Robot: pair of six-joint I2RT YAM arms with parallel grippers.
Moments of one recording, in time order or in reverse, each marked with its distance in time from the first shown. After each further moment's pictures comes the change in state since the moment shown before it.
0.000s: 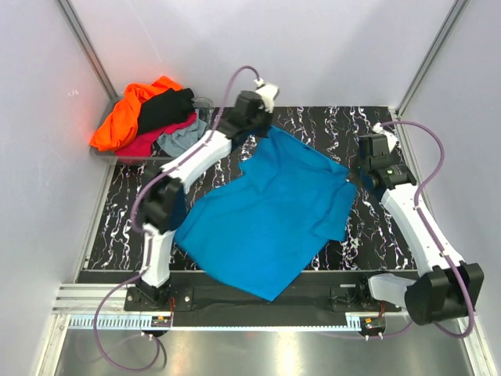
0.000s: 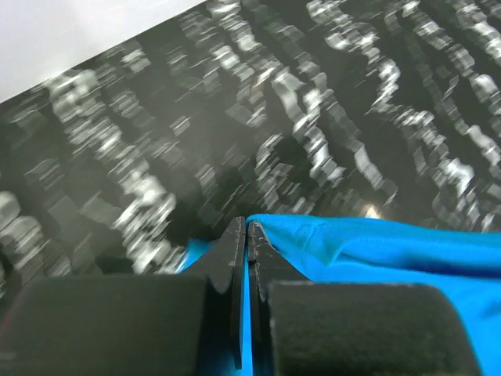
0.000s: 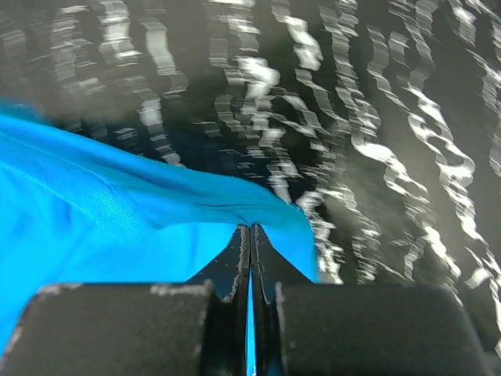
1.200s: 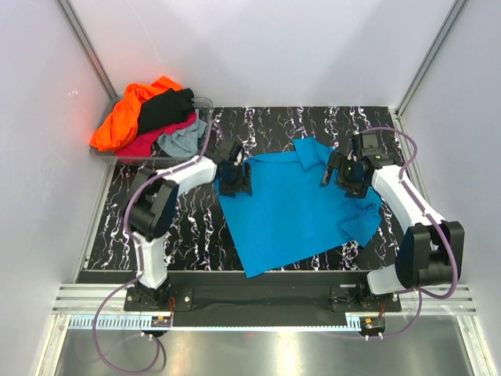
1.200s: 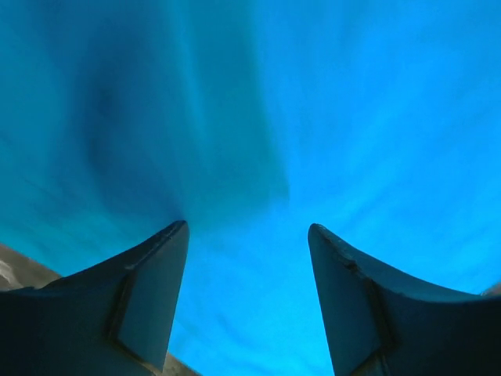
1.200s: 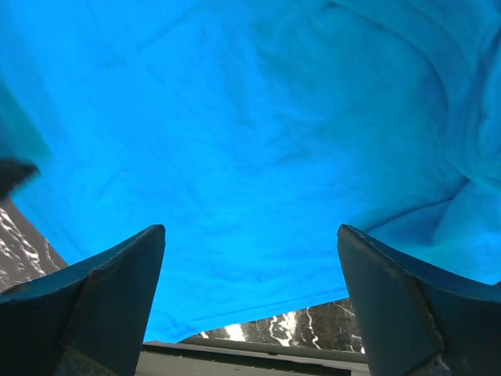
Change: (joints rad) left arm 0.021 -0.119 -0.568 -0.205 0.135 -0.489; right arm -0.071 0.244 0.017 -0.045 -0.363 -0.057
